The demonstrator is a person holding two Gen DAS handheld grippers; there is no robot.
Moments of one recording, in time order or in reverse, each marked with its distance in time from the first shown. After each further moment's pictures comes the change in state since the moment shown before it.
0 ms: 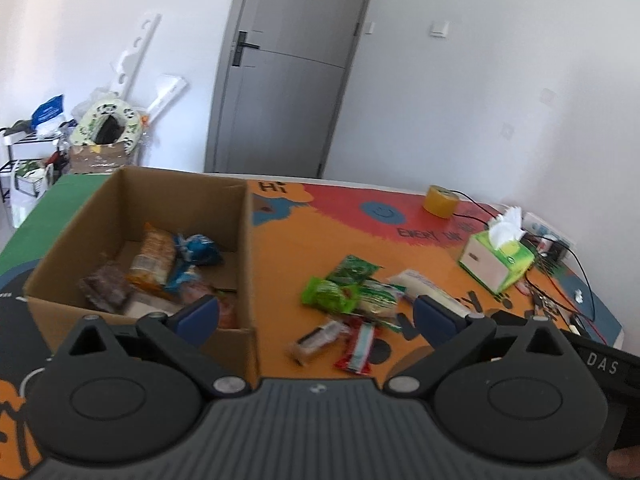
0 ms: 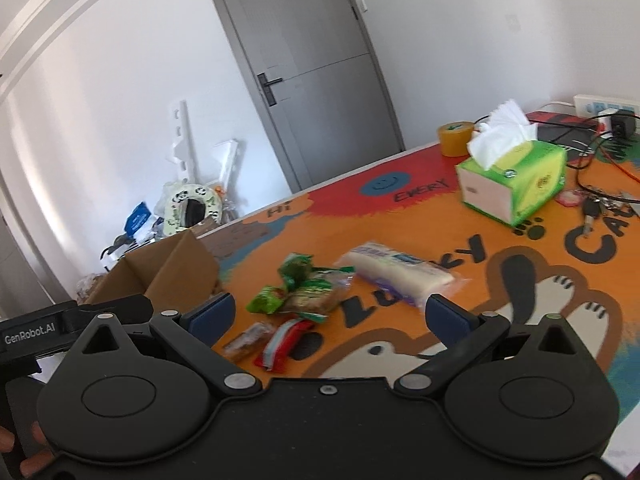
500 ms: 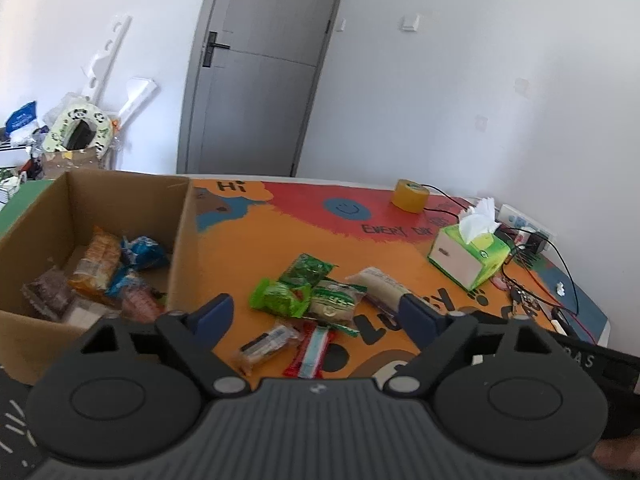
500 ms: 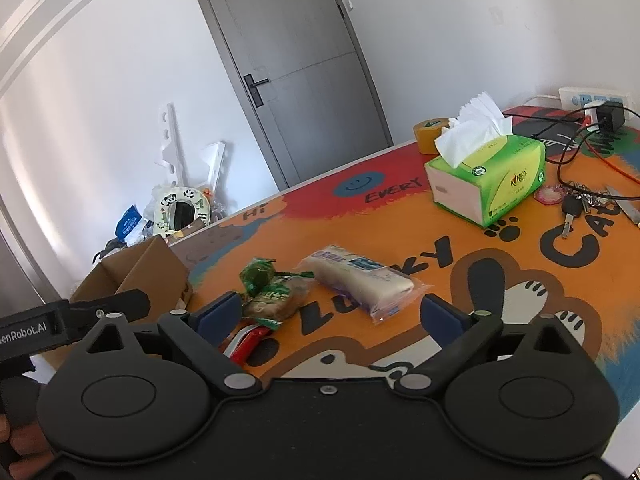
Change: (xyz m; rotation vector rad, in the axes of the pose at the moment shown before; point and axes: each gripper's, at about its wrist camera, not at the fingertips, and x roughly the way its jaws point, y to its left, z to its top) left arm 0.023 -0.031 -0.004 0.031 0.002 -0.063; right arm 0.011 -0.038 0.004 0.022 0.007 -0.007
